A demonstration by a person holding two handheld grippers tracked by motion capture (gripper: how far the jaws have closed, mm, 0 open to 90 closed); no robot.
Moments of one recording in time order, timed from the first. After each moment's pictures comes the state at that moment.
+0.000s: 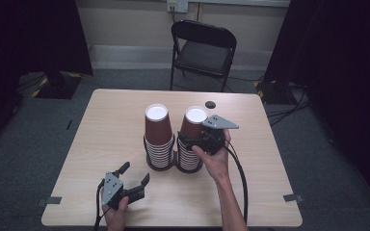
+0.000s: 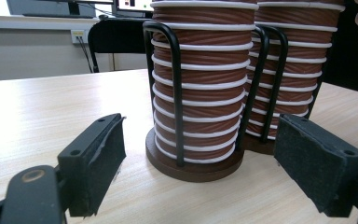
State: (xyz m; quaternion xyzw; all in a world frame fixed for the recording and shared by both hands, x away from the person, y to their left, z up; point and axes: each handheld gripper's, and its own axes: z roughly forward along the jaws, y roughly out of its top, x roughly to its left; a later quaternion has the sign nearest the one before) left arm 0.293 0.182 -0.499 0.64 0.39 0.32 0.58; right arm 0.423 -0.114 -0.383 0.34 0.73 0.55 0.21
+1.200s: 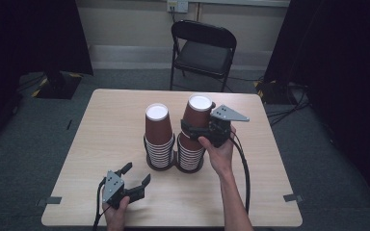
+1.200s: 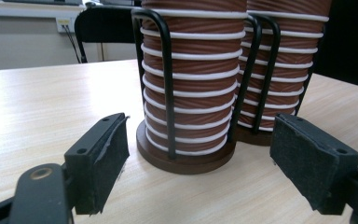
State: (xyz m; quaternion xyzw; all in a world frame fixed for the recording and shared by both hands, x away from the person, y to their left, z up) left arm 0.297 0.182 -0.498 0.66 0.39 0.30 0.57; right arm 0.425 -0.123 -0.349 0.32 0.70 0.60 0.22
